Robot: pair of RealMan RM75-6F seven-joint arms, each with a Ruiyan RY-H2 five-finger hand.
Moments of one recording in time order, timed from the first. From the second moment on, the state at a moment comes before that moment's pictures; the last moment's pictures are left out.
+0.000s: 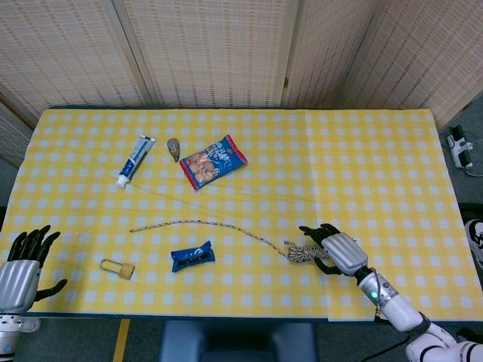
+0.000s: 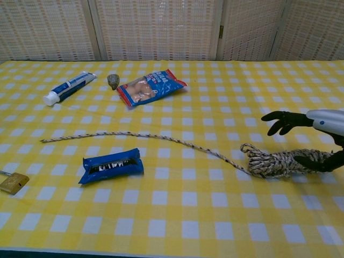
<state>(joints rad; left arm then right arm) -0.09 -1.18 -0.02 -1.53 1.52 1.49 0.07 0.46 -1.32 0.00 -1.53 -1.54 0.98 0.10</state>
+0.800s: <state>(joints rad) -0.08 -1.18 -0.01 -1.53 1.52 1.49 0.05 0.41 -1.40 -0.01 -1.45 -1.46 1.05 -0.30</state>
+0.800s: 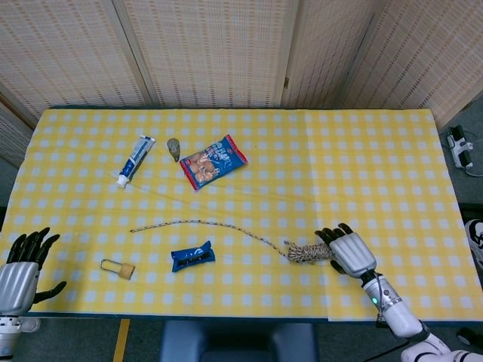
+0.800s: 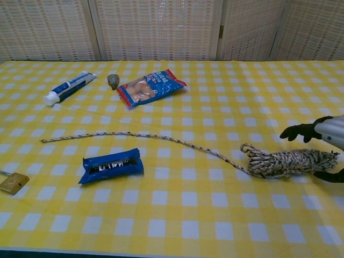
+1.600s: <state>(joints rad) -0.07 -1.18 -0.01 -1.51 1.51 1.49 0.03 0.43 -1.43 -0.01 -1.43 -1.45 1.03 -0.26</state>
